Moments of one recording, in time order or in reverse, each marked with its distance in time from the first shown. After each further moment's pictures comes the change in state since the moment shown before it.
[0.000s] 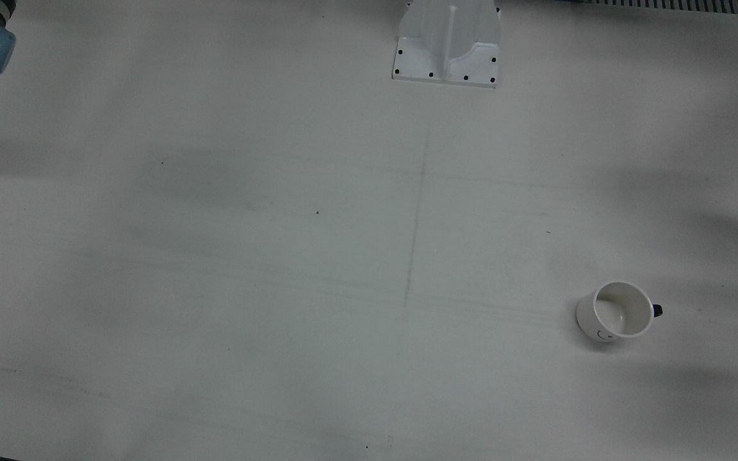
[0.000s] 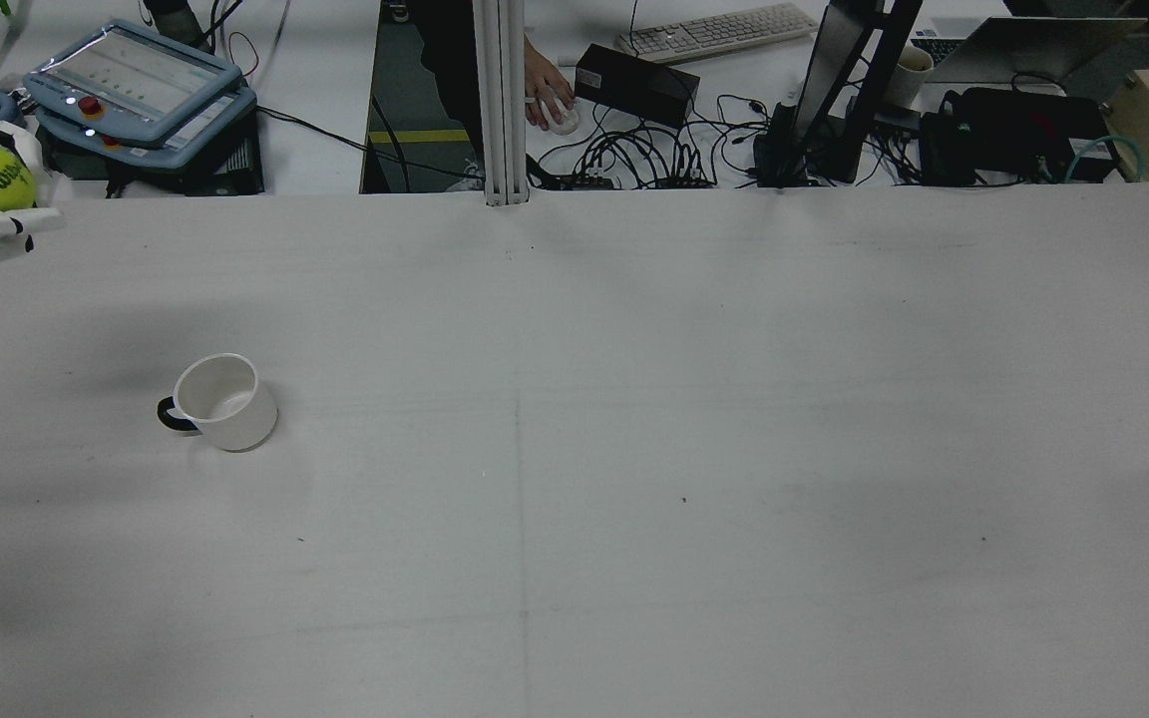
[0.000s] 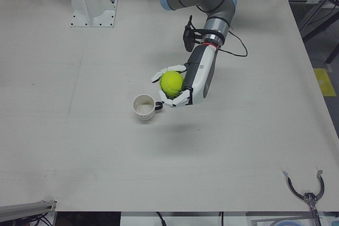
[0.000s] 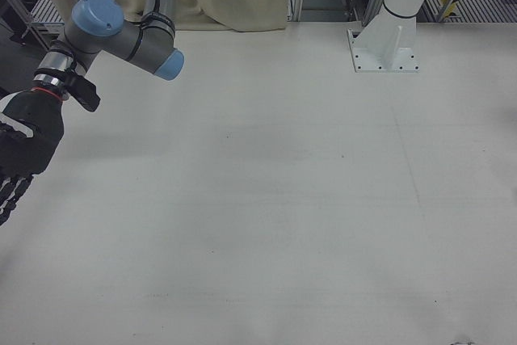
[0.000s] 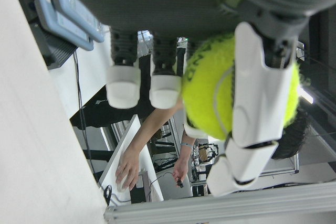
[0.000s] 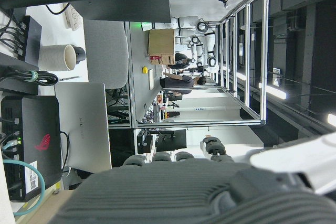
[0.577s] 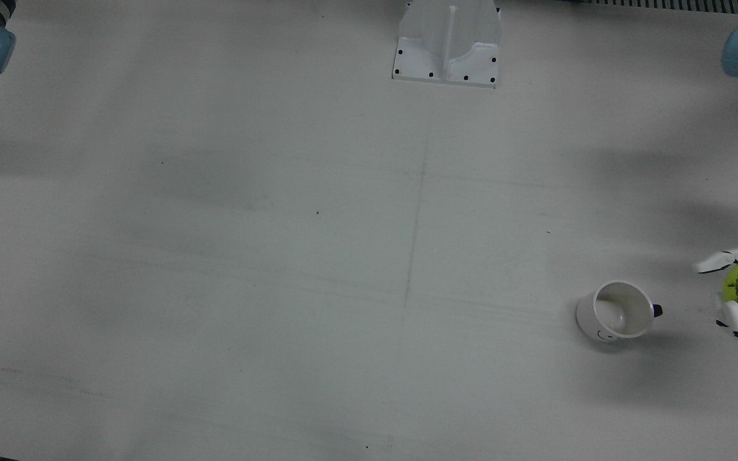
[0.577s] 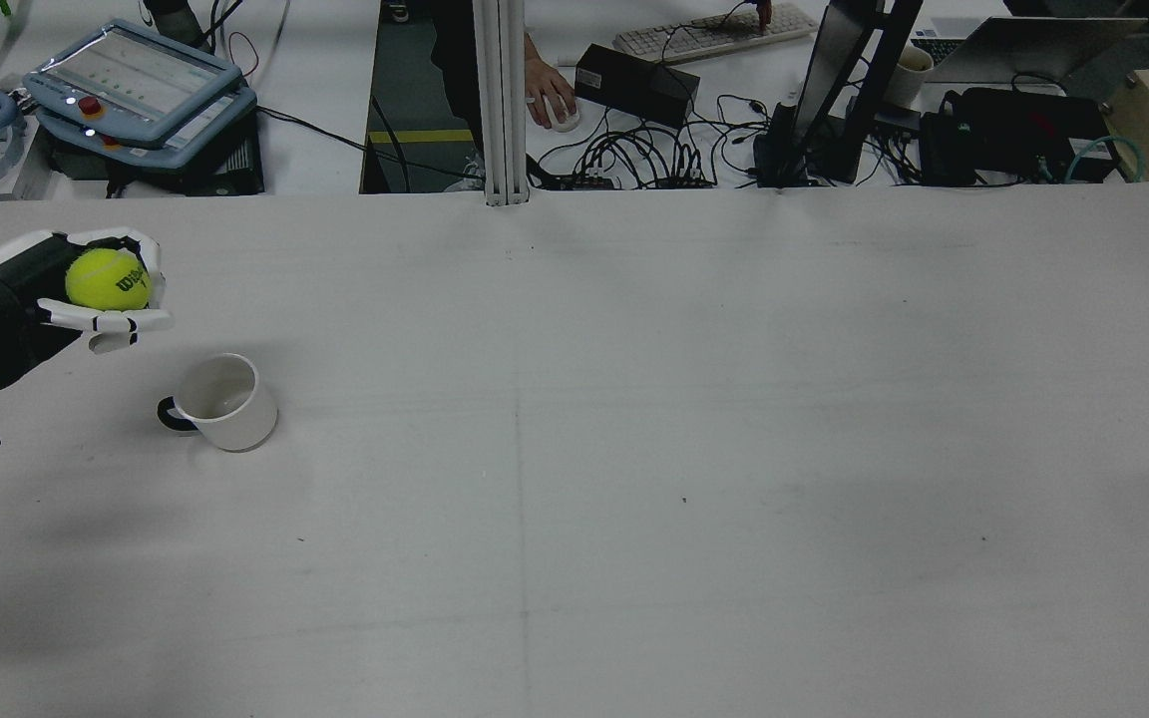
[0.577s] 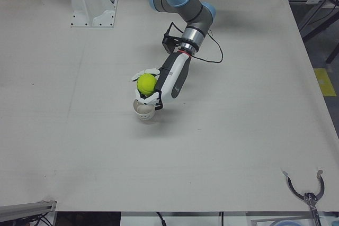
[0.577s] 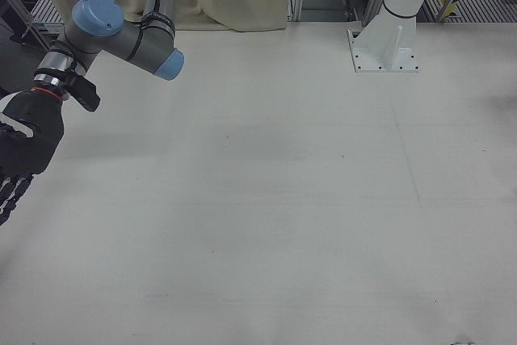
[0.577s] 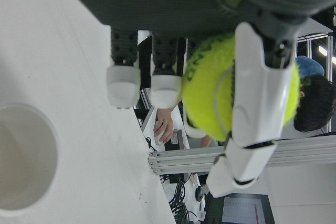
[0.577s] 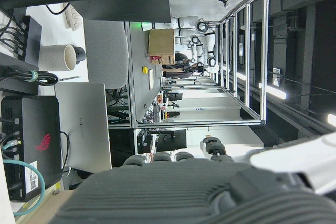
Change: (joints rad) left arm 0.174 -0.001 0.015 0.011 -0.034 0.005; right arm 0.000 0.000 0.000 0.000 0.000 0.000
